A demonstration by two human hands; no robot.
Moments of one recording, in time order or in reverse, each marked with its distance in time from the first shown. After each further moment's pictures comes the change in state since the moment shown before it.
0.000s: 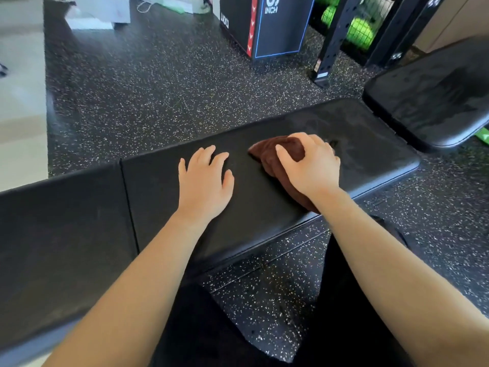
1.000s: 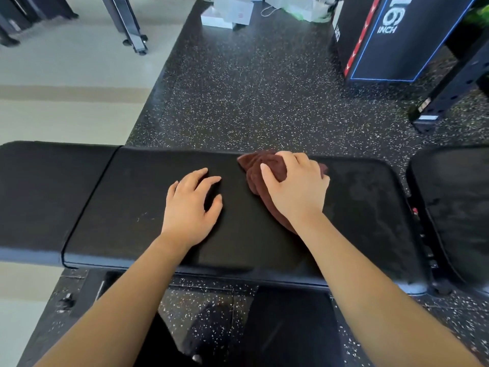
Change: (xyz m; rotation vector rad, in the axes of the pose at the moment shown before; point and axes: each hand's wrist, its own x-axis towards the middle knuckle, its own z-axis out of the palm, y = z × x) left_hand 0.015 0.102 0.038 0.130 0.144 -0.429; right_hand 0.117 0.060 0.003 0.073 -0.249 -0.403
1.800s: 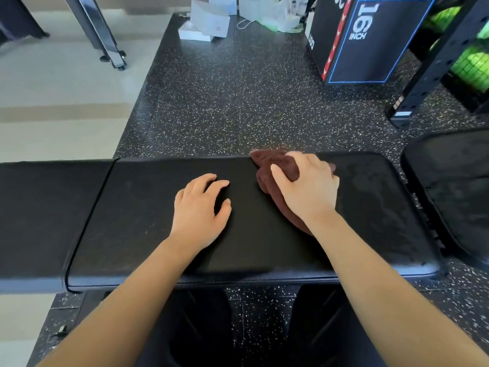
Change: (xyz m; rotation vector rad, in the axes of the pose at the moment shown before) left_hand 0.008 -0.013 0.001 -0.037 -0.015 0.106; right_hand -0.011 -0.004 -0.005 0.036 0.024 0.104
